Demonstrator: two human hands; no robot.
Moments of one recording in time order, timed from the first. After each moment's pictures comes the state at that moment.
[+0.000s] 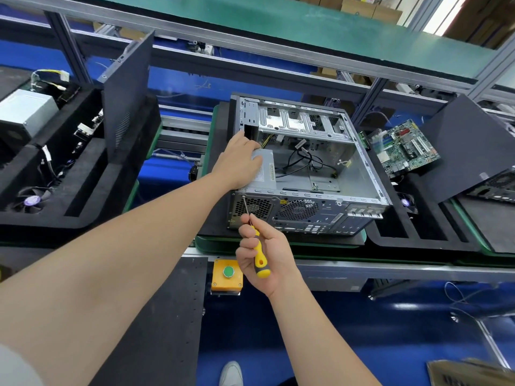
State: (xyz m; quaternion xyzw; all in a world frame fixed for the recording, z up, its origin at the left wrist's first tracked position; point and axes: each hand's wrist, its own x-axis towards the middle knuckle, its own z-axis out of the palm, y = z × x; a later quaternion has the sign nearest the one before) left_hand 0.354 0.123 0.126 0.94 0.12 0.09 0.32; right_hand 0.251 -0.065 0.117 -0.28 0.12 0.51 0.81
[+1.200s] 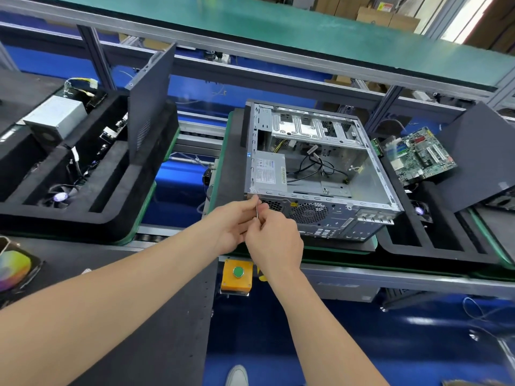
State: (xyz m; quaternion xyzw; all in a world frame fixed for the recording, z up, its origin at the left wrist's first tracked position) left_hand 0.231 0.067 0.134 0.39 0.34 -0.04 0.85; right_hand 0.244 -0.047 0.139 -0.95 -0.18 0.03 0.27
